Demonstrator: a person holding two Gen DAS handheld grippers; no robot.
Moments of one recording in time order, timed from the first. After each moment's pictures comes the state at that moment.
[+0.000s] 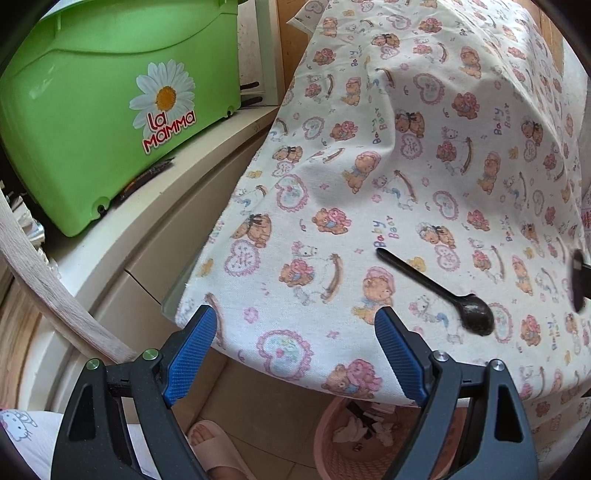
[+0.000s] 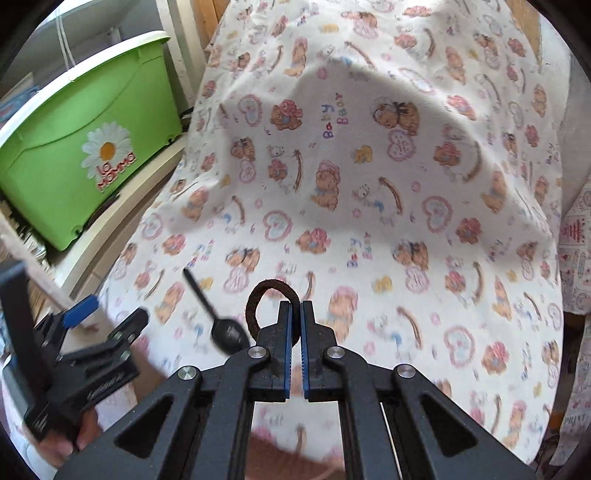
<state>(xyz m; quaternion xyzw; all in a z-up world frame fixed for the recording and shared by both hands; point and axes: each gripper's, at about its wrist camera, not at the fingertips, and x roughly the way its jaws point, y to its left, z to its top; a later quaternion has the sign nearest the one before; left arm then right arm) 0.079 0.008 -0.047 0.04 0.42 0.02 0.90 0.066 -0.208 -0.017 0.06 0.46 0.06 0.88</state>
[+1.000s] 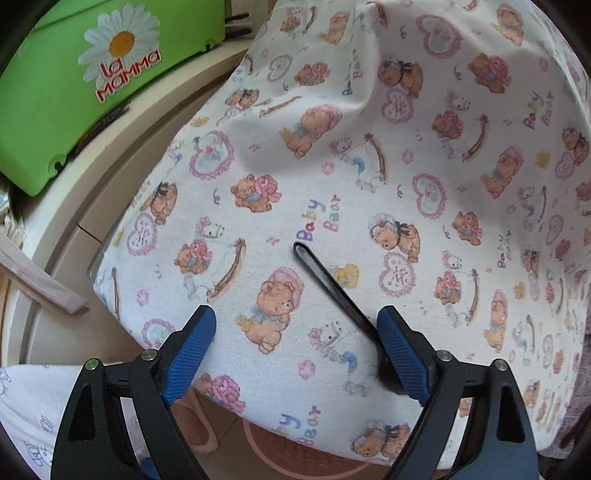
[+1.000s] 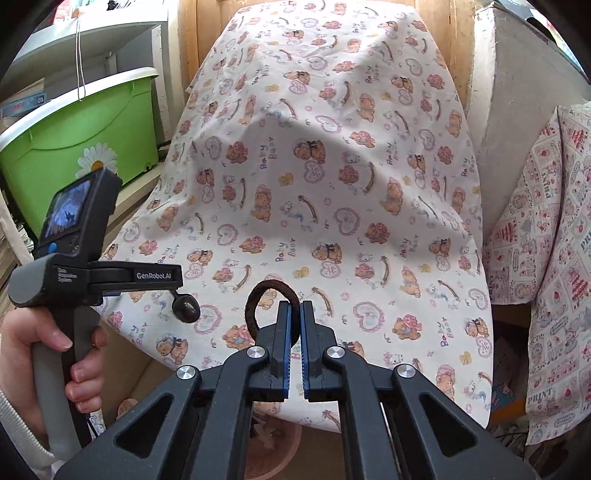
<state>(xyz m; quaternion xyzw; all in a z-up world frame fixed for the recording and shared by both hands) 0.135 -0.056 -0.062 -0.02 0.55 0.06 0.83 -0.009 -0.255 0.008 0.03 0.38 -0.02 0.92</state>
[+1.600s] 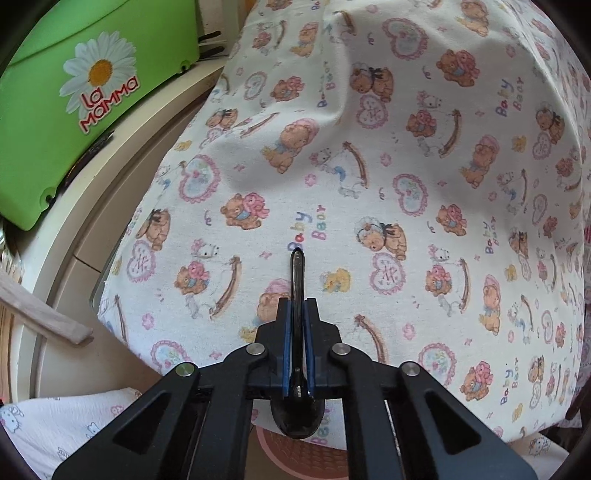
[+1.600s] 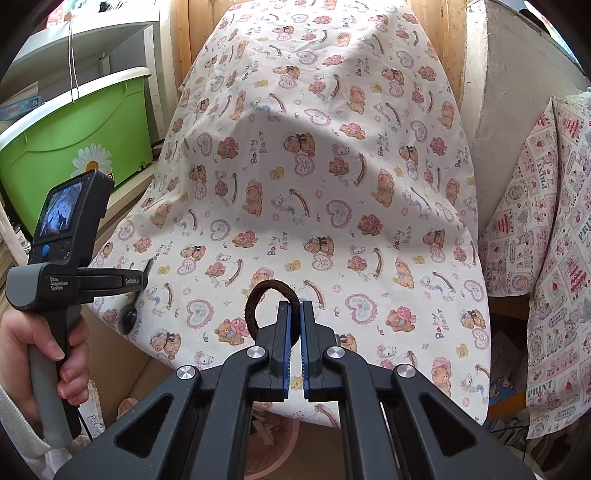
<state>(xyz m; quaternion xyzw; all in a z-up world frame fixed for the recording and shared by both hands) 0.134 -0.053 -0.053 0.01 0.54 0.01 0.84 -0.012 -0.258 0.004 0.03 0.39 -0.03 0.92</state>
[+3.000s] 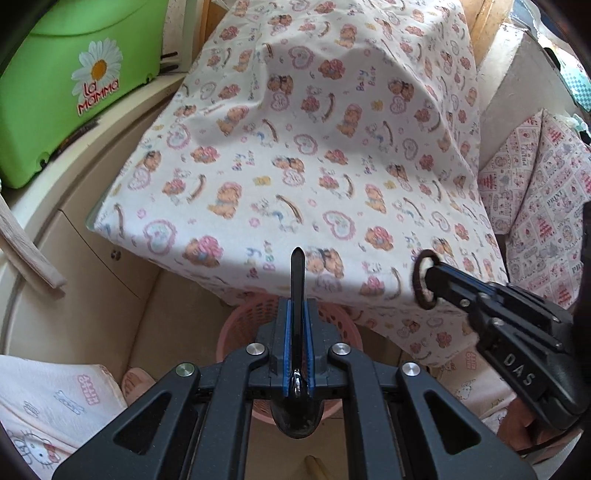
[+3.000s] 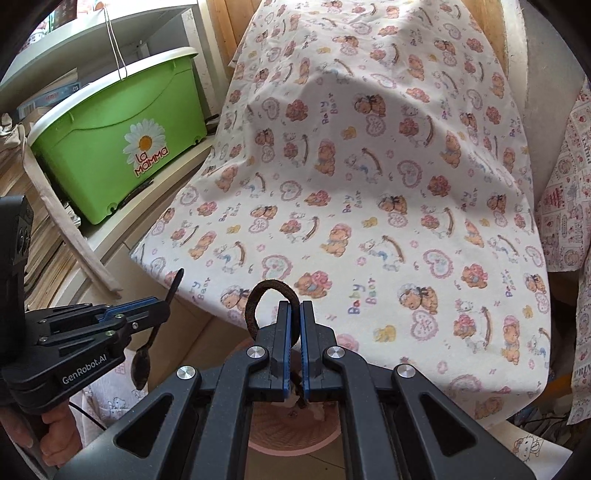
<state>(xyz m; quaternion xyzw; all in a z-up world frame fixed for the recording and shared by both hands) -0.004 -0.041 -0.025 -0.03 0.49 -0.15 0.86 -0.031 -0.217 -0.018 0.07 0.43 0.09 0.89</state>
